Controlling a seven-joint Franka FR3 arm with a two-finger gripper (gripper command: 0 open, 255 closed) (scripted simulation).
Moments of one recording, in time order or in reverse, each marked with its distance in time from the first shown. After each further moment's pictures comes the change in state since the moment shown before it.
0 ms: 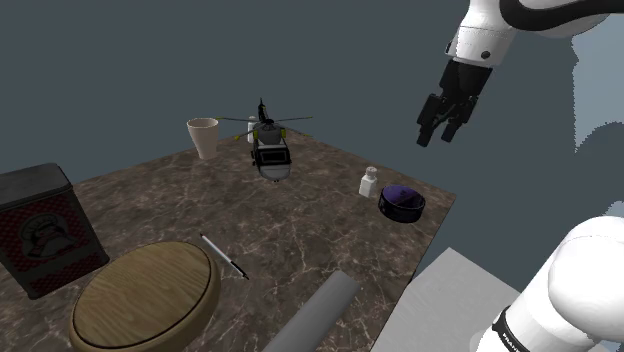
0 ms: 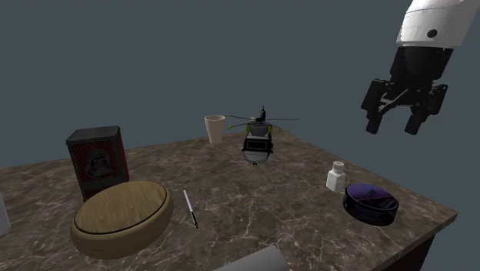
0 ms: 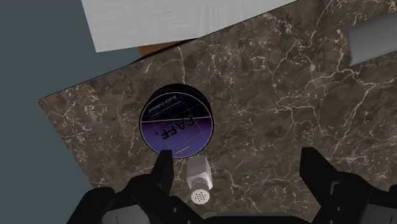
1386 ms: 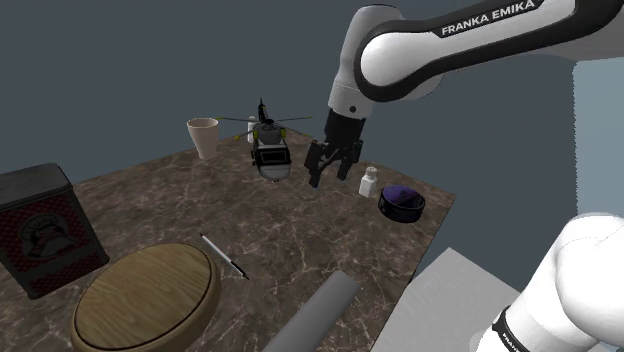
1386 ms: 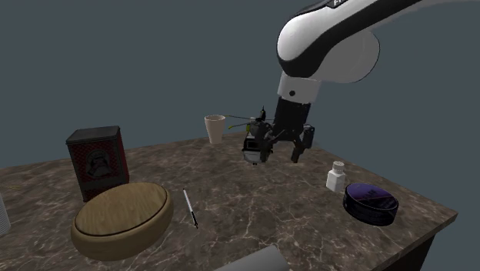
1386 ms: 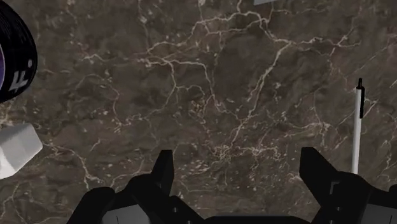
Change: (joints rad) arm 0.159 0.506 0.205 0.104 0.183 0.427 0.104
